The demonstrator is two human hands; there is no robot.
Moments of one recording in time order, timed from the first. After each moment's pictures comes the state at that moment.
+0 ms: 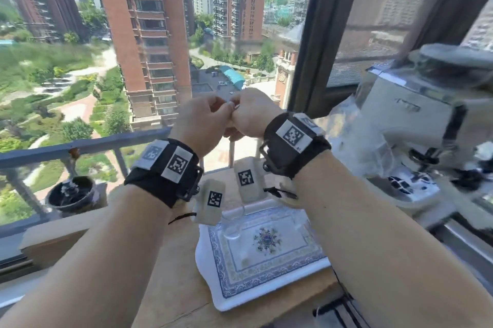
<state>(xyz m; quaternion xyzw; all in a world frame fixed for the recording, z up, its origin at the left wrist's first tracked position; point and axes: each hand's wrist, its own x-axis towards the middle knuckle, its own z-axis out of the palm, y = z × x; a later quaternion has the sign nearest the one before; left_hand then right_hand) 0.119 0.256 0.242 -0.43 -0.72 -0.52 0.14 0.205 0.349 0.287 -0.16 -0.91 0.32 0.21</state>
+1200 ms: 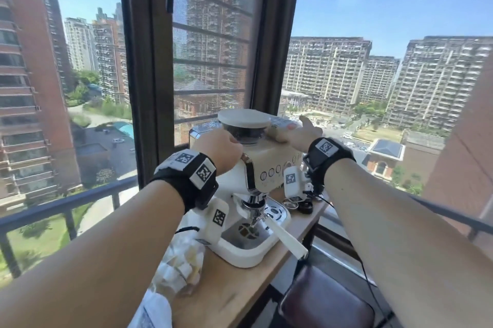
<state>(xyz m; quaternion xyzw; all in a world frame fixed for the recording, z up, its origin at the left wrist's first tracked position) 0.118 -0.020 0.104 -0.05 -0.96 -0.29 0.01 0.054 0.203 0.083 -0.18 -0.89 0.42 0.02</state>
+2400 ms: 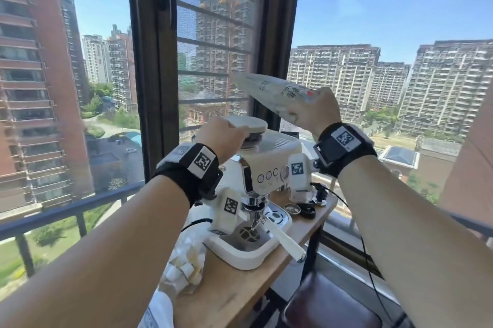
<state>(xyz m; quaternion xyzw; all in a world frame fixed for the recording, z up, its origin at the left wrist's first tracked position) 0.123 -0.006 0.101 -0.02 -0.90 -0.44 0.00 0.081 0.214 0.110 -0.12 -0.82 0.51 0.23</state>
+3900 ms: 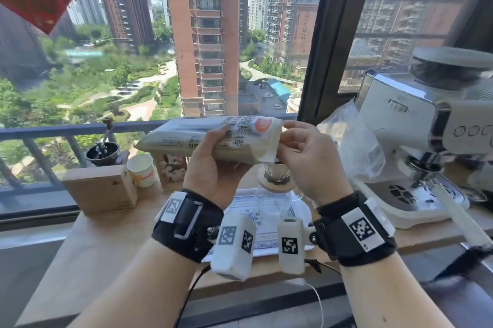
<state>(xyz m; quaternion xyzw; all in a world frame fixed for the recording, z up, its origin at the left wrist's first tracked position) 0.171 0.023 0.056 -0.04 -0.31 -0.94 -0.12 0.206 0.192 0.072 0.05 -0.80 0.55 0.23</state>
